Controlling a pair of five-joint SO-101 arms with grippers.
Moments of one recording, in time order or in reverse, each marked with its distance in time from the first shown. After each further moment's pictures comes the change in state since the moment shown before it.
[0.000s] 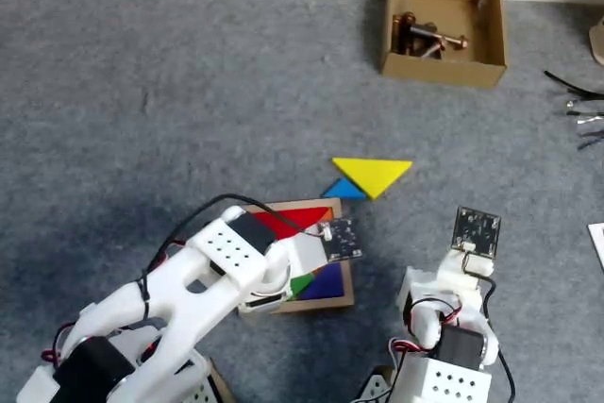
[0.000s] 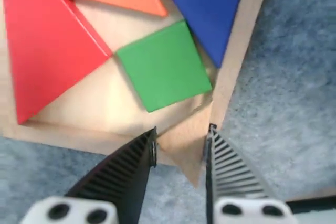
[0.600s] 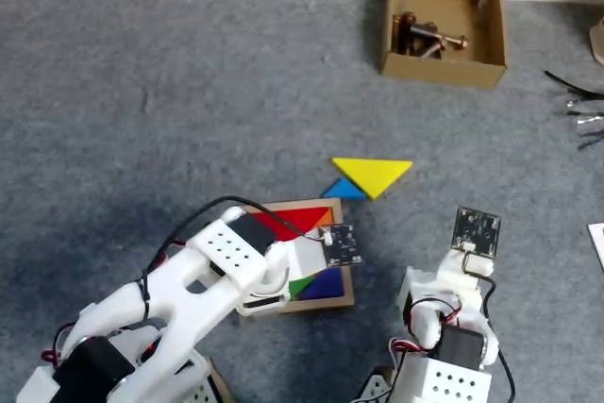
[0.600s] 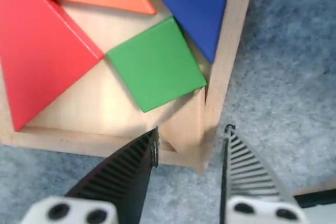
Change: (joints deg) left arm 0.1 0.0 0.3 0.0 -2.2; right arm 0.0 0.0 0.0 0.0 0.0
